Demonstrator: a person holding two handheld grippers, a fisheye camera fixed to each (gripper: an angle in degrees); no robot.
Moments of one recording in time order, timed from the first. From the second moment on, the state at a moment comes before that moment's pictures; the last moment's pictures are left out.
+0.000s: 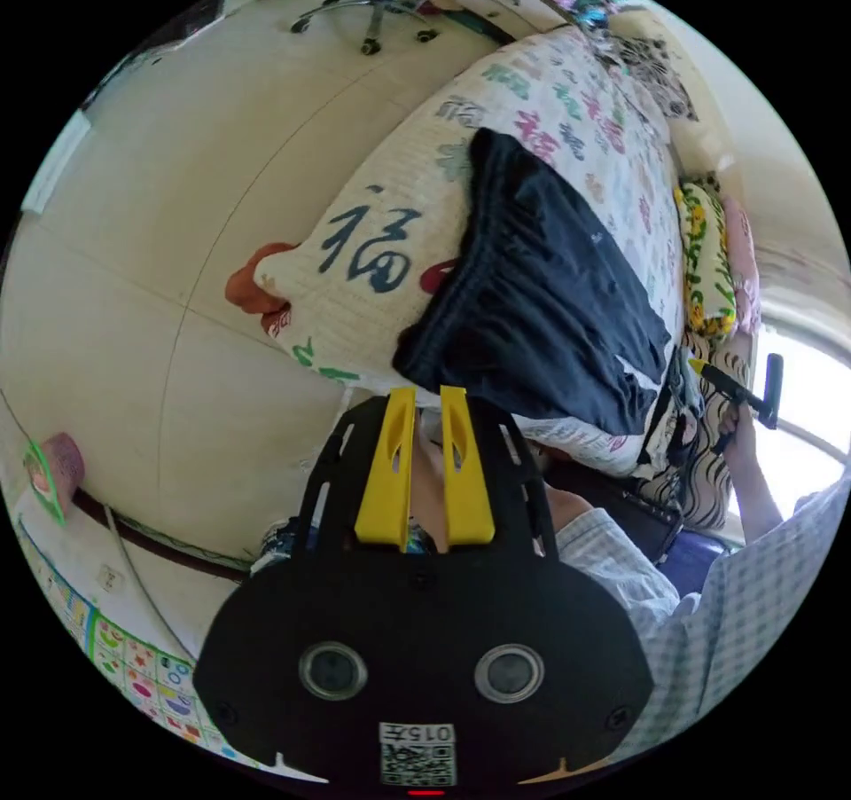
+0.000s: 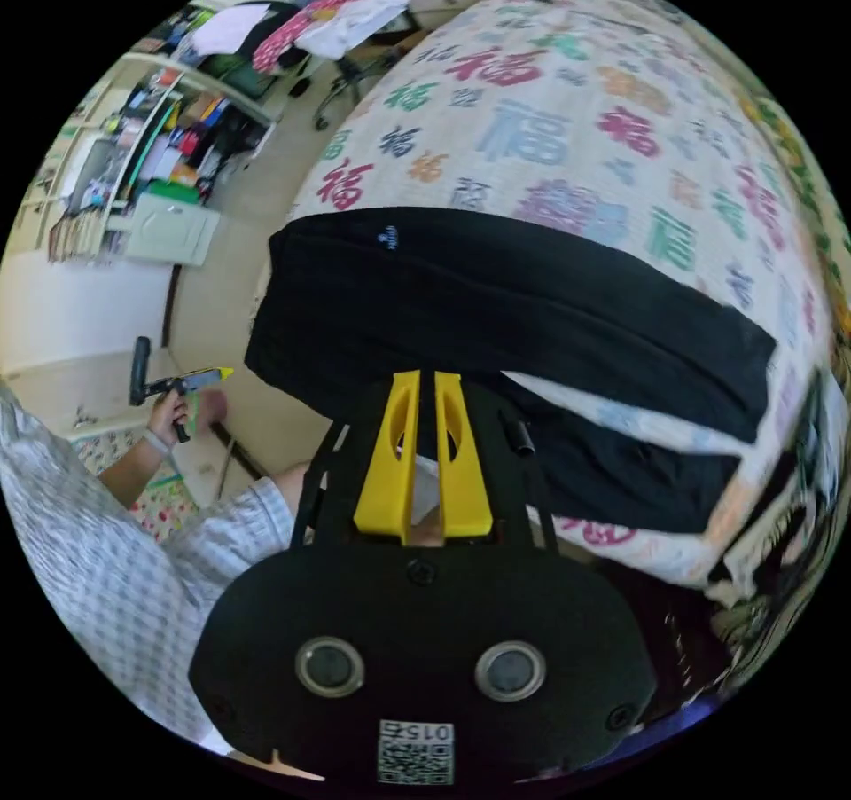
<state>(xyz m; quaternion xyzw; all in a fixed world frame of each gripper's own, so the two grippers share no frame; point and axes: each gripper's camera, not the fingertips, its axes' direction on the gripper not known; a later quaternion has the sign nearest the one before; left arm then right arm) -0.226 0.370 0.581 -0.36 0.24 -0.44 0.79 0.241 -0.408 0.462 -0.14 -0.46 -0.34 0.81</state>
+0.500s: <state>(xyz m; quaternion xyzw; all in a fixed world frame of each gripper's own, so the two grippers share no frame) -0.027 0.243 0.667 -0.40 0.23 -0.18 0.87 0.279 -0.350 0.550 -0.21 -0.27 -0.27 0.90</state>
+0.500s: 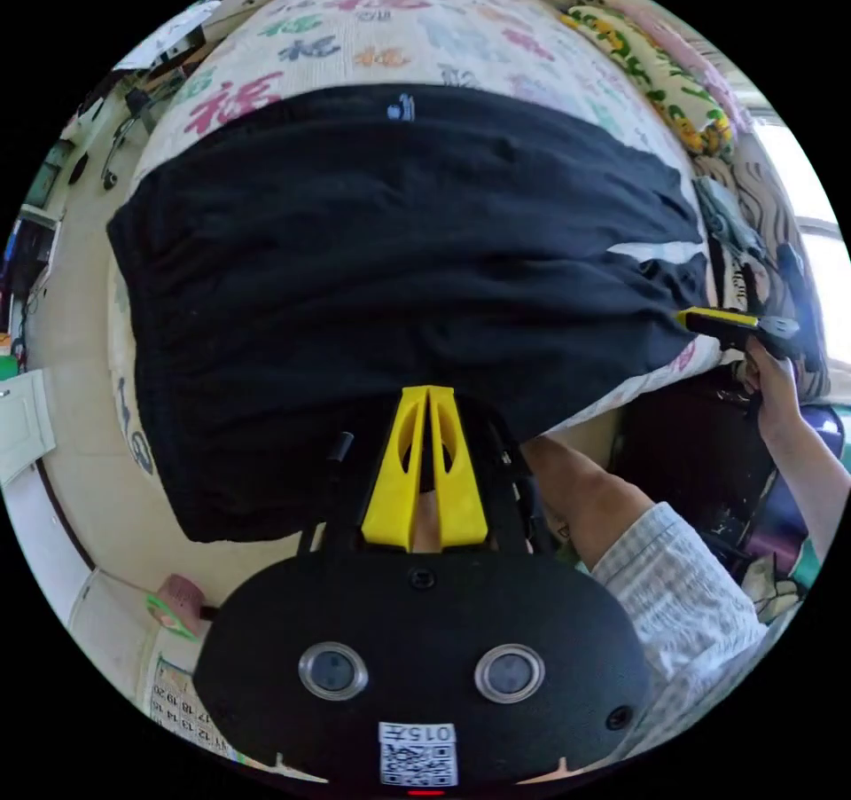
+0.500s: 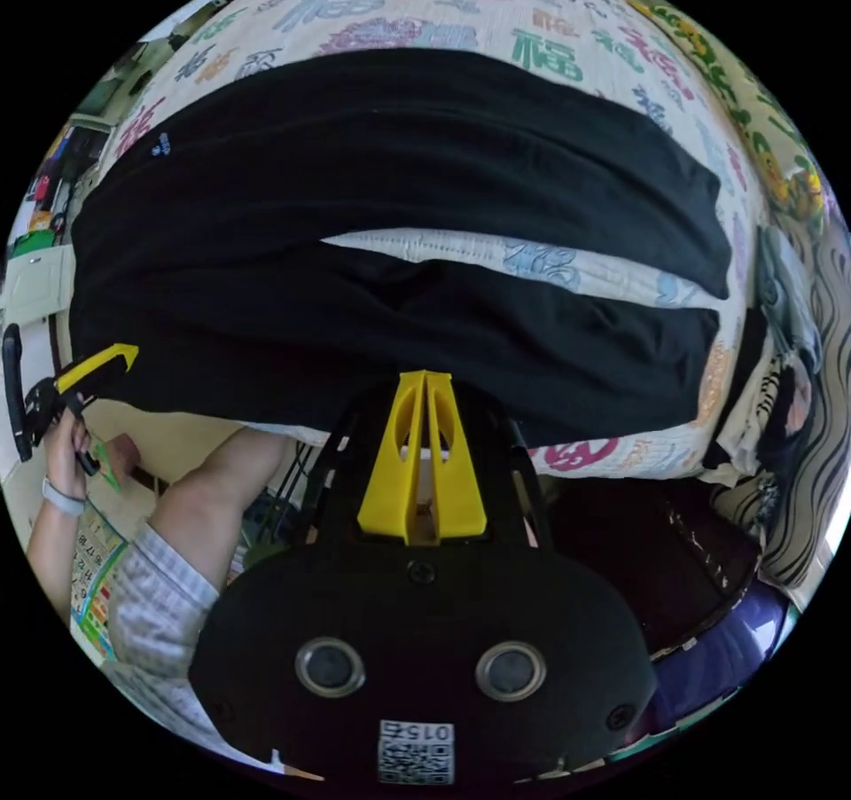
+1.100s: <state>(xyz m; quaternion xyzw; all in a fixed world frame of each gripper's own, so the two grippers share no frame) 0.036 0.232 0.679 -0.41 0.16 -0.10 0.89 0.339 -0.351 0.537 -0.20 -0.27 -0.26 0.91</state>
